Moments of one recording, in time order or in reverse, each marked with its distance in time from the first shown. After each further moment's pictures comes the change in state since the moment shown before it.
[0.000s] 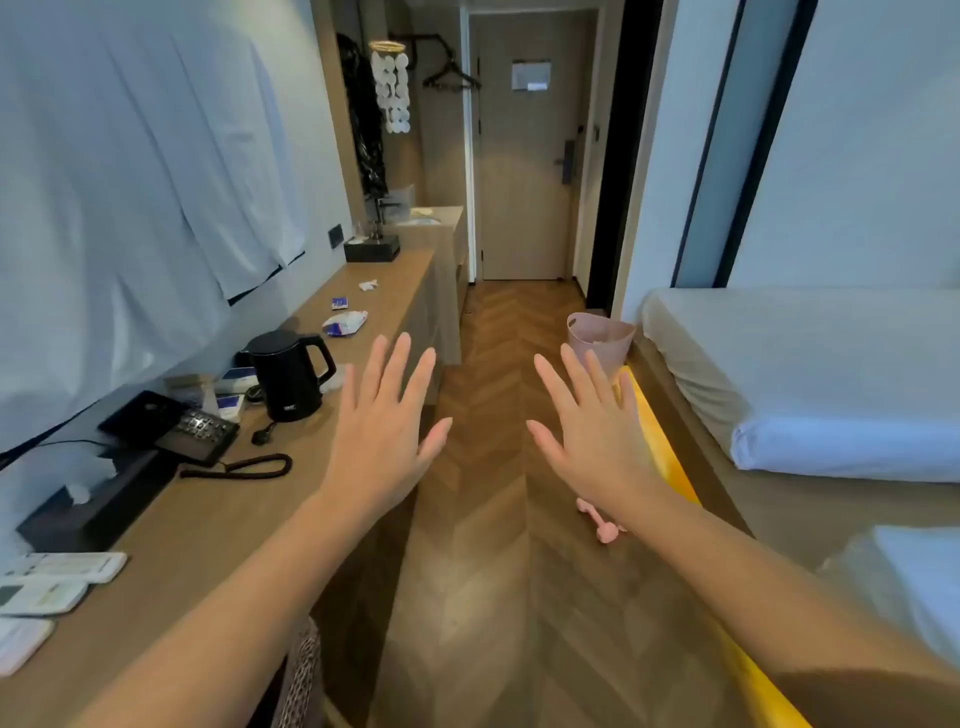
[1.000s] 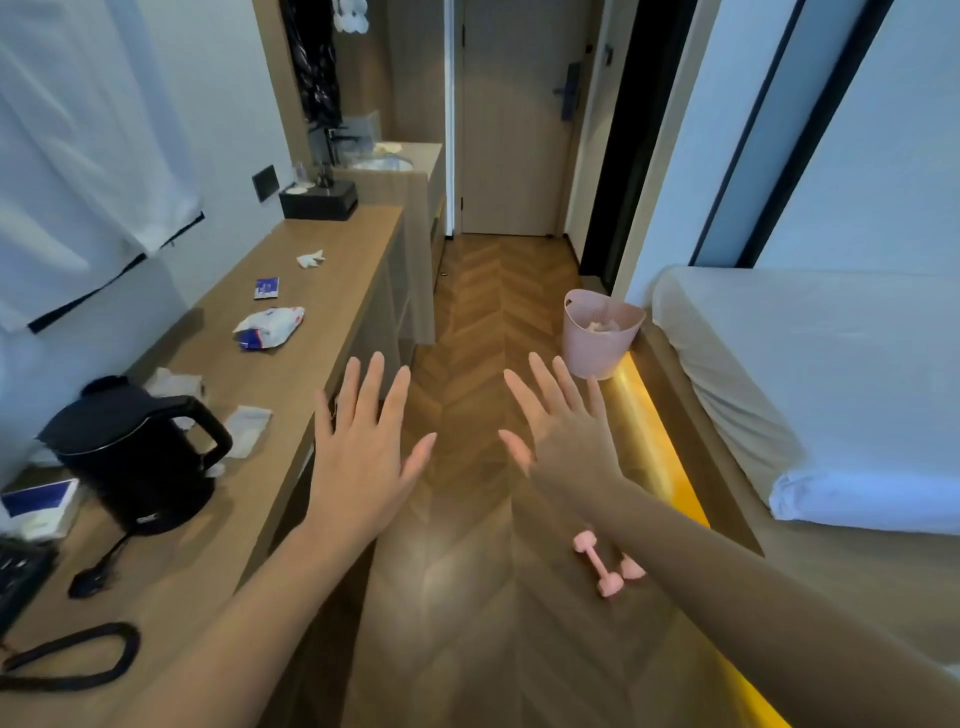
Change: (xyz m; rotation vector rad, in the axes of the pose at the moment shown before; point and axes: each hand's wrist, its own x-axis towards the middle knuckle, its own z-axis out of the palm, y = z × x) left_hand 0.280 -0.098 0.278 -0.065 -0.104 -0.118; right_hand 0.316 0.075 0.267 -0.031 -0.148 -0.053
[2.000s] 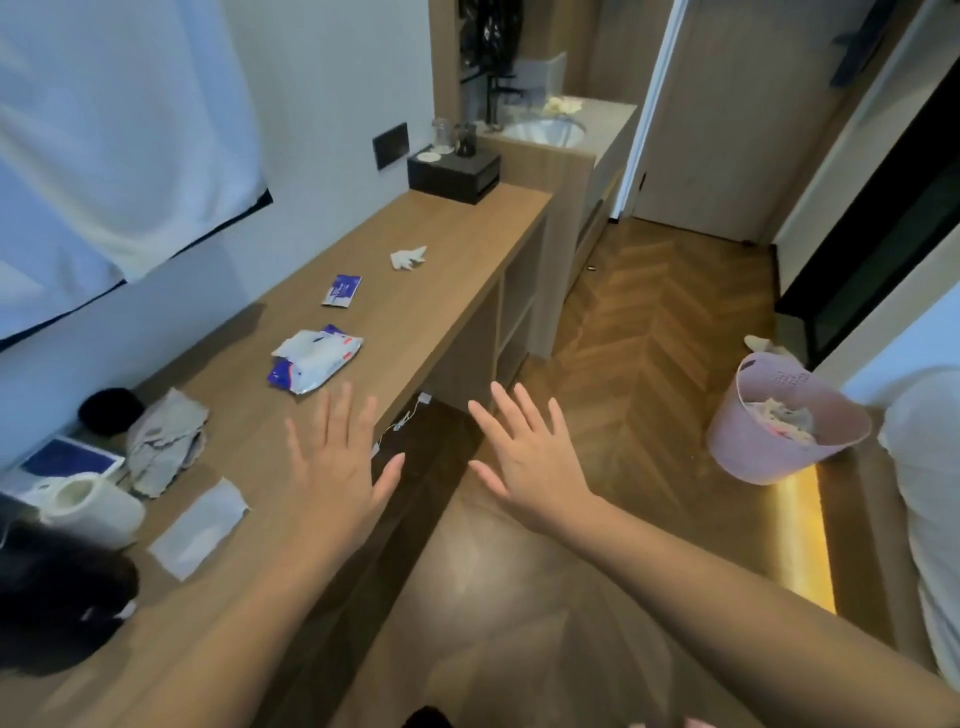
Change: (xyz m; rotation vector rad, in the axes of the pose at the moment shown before) left_hand 0.284 -0.118 0.217 0.199 -0.223 -0.531; right_hand 0.397 0.033 0.224 0.225 -0.308 -0.488
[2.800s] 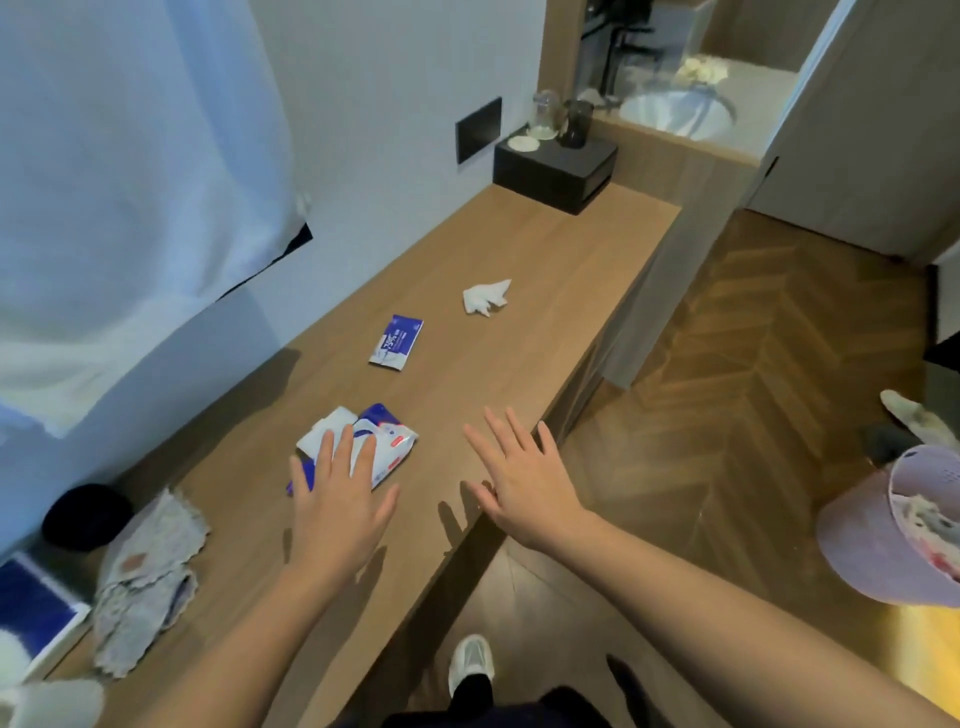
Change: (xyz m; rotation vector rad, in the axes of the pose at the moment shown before) left_hand 0.253 -0.112 0.112 0.067 -0.320 -0.240; right_hand 0.325 0.007 0.079 0.097 -0.251 -0.175
